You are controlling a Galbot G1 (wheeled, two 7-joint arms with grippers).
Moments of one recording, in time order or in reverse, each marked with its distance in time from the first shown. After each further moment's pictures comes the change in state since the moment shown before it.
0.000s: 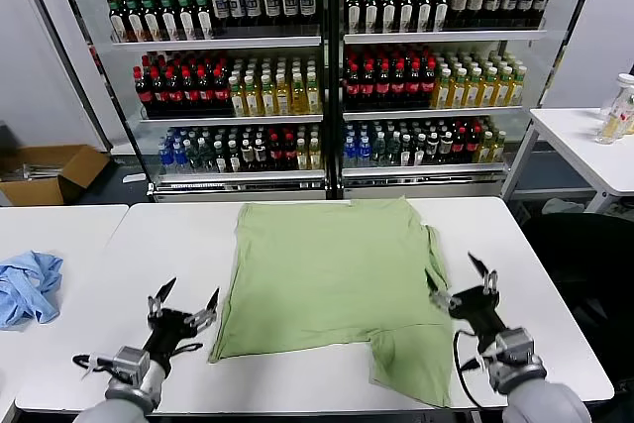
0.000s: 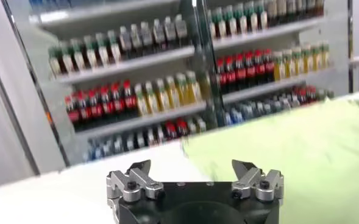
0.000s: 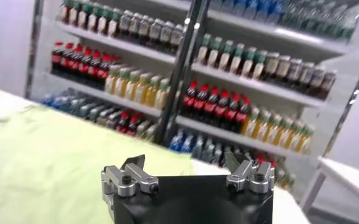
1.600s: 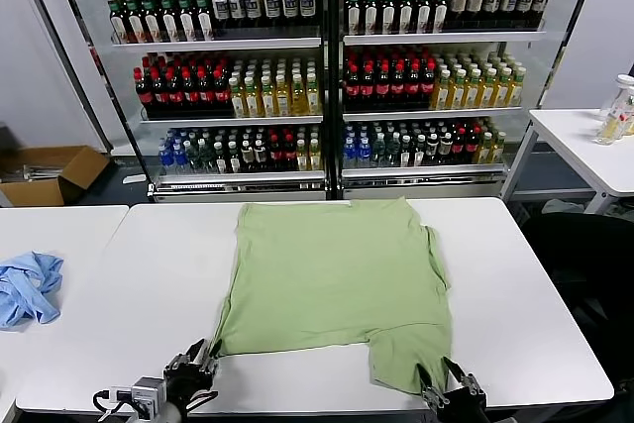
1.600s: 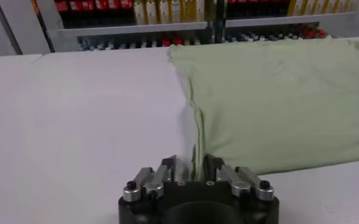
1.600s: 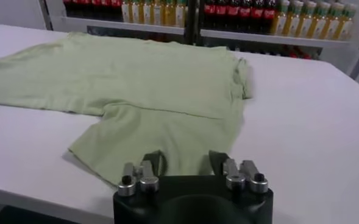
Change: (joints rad) left arm 0.042 -0.055 0.077 0.018 -0.097 0.183 -0.108; right arm -0.143 0.016 -0.108 -0.073 0.111 0.019 0.063
